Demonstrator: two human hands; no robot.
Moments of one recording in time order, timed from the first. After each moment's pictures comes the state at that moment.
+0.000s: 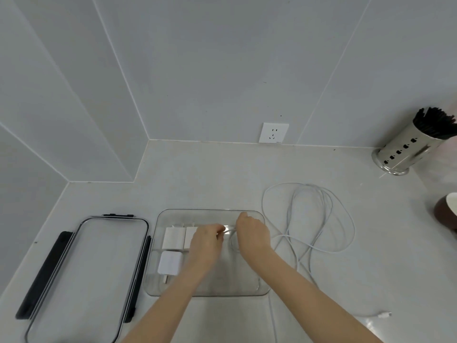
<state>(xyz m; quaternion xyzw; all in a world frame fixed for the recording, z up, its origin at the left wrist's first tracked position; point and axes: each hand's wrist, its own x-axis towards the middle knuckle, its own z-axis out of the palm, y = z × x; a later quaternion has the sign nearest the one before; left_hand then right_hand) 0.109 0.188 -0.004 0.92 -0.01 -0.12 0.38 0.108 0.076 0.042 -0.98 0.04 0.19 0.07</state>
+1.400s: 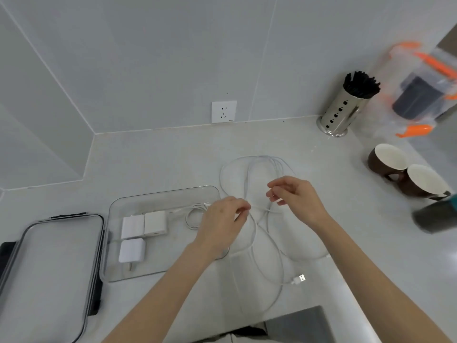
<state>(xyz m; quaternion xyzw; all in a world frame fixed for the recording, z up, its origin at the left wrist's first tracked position) 0.060 0.100 0.069 0.88 -0.25 -0.09 0.40 0.032 -0.085 0.097 -0.82 0.18 0.01 0.55</state>
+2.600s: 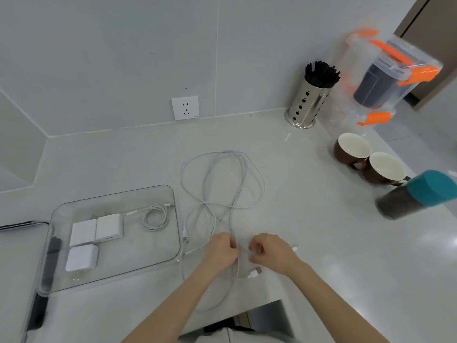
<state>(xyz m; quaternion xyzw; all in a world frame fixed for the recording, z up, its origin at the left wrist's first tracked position) 0.006 0.006 -0.018 0.87 -0.10 -0.34 0.33 -0.054 -0.139 -0.021 -0.93 0.12 0.22 0.28</state>
